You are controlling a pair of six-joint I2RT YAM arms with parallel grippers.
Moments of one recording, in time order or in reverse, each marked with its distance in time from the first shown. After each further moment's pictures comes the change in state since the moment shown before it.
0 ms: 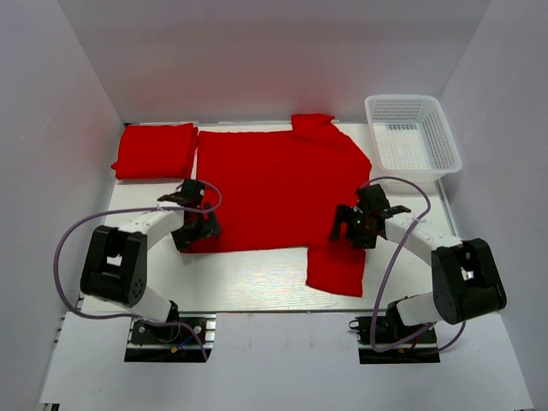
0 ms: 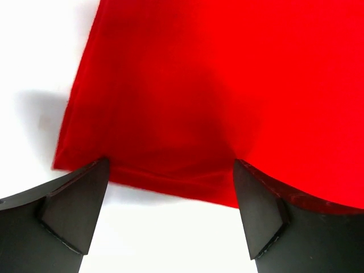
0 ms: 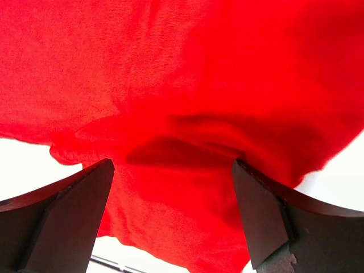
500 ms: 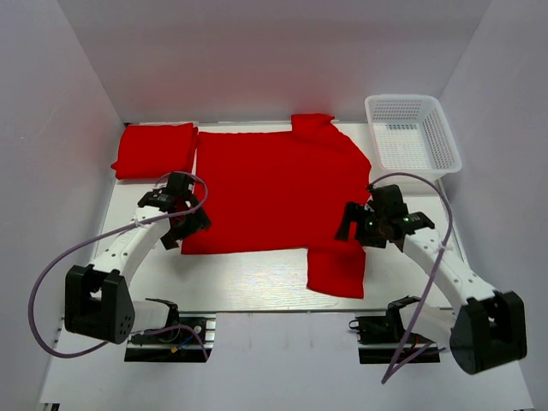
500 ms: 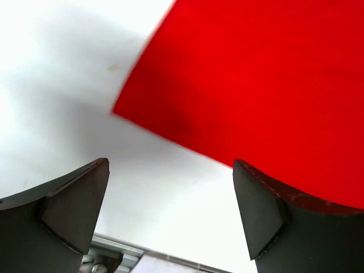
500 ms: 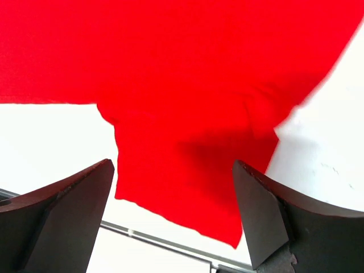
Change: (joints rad) left arm 0.008 -0.256 0.073 -0.277 -0.082 -0.119; right arm -0.010 -0.287 0.016 -0.193 -0.017 -0.032
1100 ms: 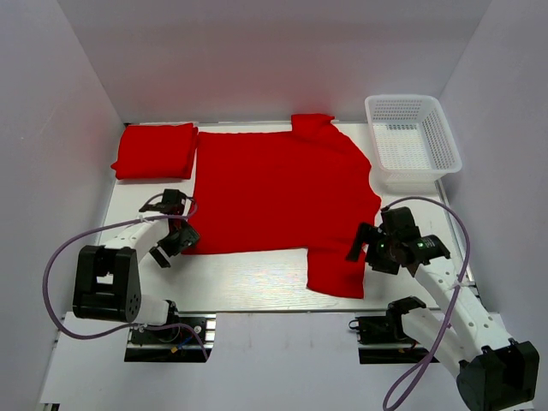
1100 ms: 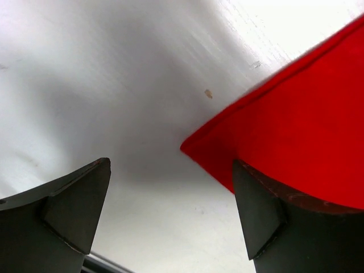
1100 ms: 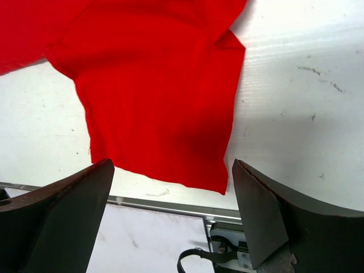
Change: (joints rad) left arm 0.128 0.096 -0.171 0.079 -0.083 -0.103; right arm -0.006 -0.290 -0.112 -0.237 0.057 0.116
